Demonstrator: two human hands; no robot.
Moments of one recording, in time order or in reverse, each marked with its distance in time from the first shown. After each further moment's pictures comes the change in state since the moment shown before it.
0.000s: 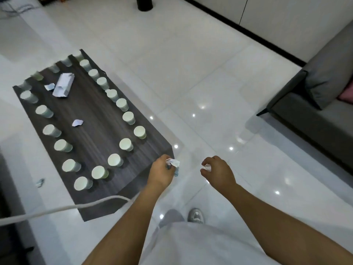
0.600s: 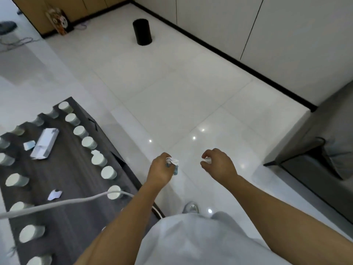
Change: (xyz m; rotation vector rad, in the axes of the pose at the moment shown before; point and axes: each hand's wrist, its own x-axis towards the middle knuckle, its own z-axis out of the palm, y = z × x) left_hand 0.359 0.186 -0.054 0.031 0.011 0.108; right_hand 0.378 -0.084 -0.174 -0.033 0.069 -0.097
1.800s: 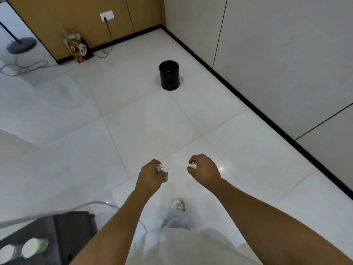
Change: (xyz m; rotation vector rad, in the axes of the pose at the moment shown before) left_hand 0.828 0.136 -0.302 -0.059 0.146 -0.153; right_hand 0.889 -0.294 -0.104 -0.013 -0.144 -0.144
